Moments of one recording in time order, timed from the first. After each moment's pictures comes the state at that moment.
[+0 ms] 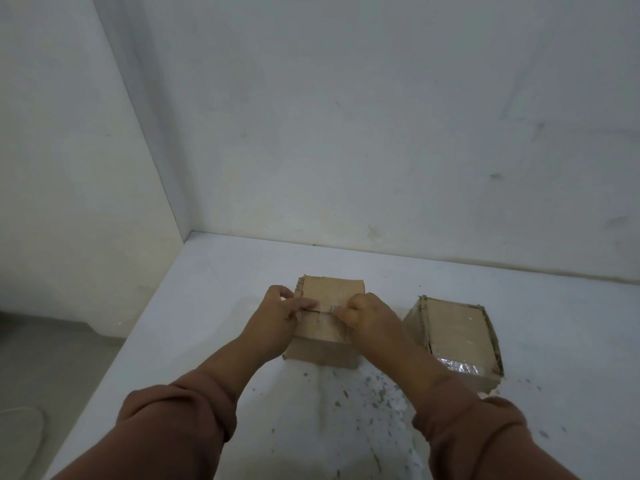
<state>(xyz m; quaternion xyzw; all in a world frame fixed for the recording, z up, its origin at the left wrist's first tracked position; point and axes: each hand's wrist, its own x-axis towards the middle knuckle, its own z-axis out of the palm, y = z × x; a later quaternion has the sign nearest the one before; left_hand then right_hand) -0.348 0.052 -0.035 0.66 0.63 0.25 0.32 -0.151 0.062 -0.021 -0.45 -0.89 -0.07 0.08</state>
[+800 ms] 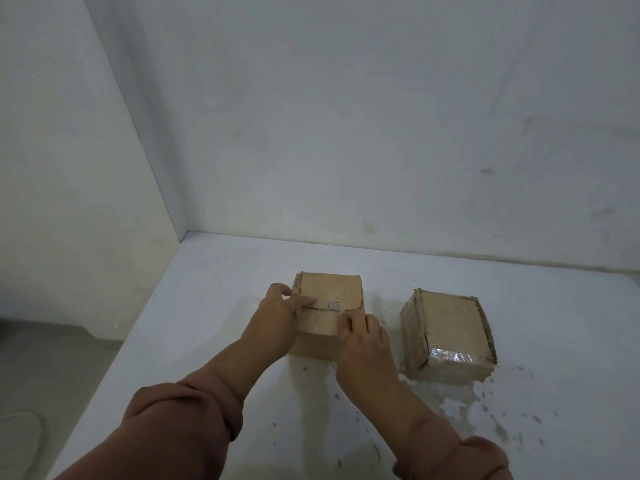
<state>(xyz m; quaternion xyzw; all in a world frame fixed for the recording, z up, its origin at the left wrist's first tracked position) -0.341 0.051 -0.042 0.66 0.65 0.25 0.27 -0.181 0.007 -0.042 -0.63 -0.78 -0.06 0.06</state>
